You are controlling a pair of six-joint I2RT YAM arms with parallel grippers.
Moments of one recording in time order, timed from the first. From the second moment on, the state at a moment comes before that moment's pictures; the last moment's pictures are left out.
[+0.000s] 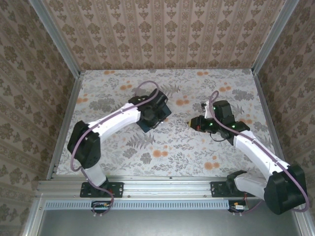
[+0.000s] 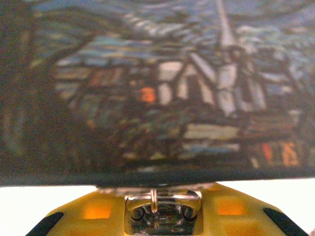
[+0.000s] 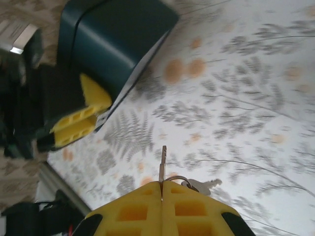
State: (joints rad) left arm -0.79 1.69 1.39 -0.84 0.06 -1.37; right arm 0.31 1.10 0.73 -0.32 -0.53 0.57
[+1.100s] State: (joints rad) left arm -0.52 1.38 0.99 -0.38 0.56 -1.61; right arm 0.54 1.26 0.64 0.47 -0.61 0.86
